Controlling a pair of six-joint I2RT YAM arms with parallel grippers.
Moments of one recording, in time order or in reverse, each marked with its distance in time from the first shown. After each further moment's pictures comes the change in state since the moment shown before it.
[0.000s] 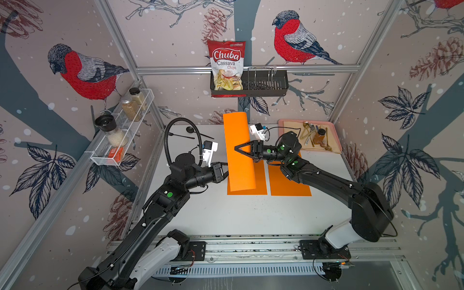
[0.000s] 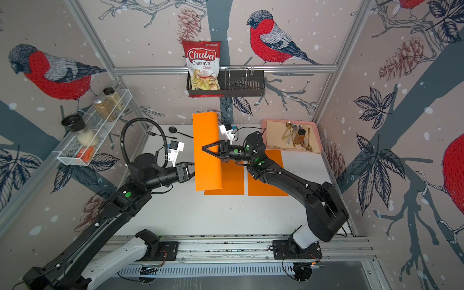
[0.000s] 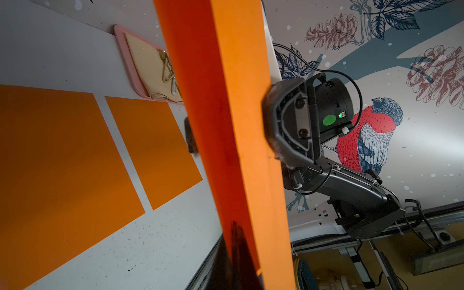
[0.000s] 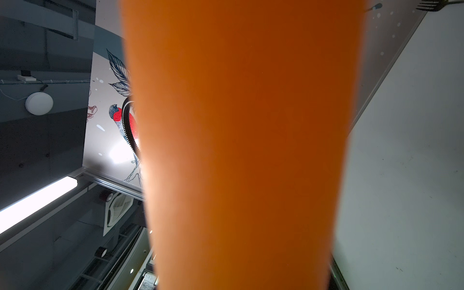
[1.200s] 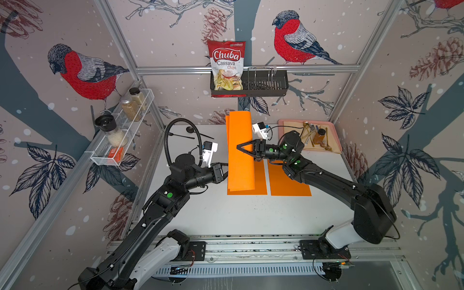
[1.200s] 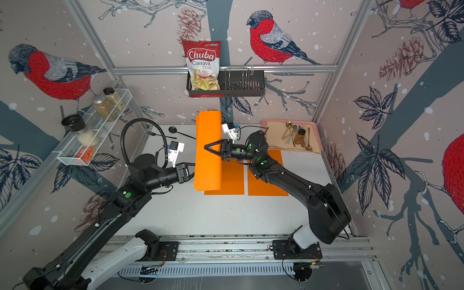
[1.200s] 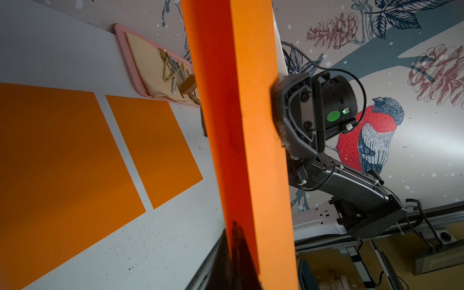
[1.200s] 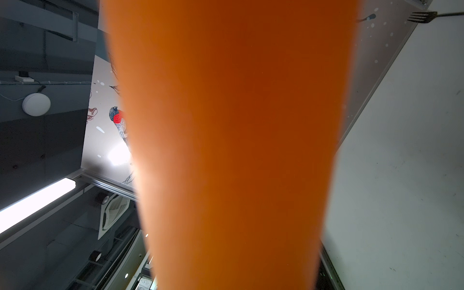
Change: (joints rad) left arm 0.000 -0.004 -0.008 0.000 0.000 0.000; right arm -0.014 -0.021 0.002 -0.033 -0.003 -0.026
